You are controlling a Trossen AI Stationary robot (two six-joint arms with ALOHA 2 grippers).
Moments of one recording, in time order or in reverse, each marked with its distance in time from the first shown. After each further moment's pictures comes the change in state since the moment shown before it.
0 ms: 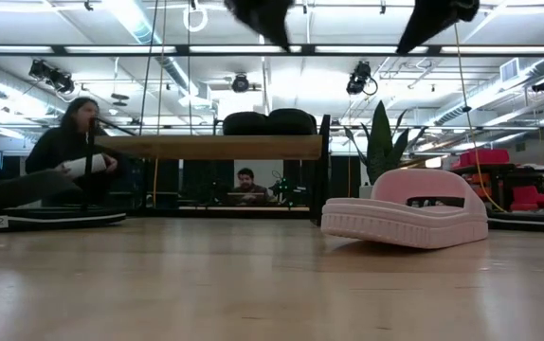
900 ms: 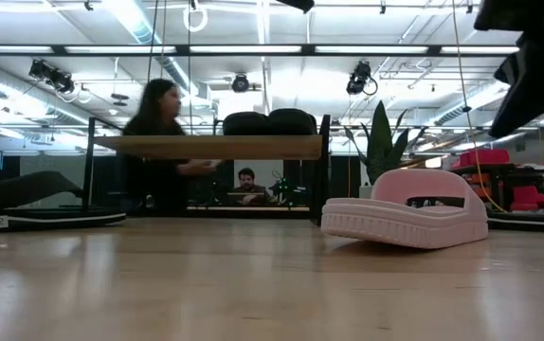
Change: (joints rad) left arm -0.263 0.019 -0.068 0.048 0.310 -0.175; right arm 0.310 0.000 -0.420 0.324 -0.166 0.233
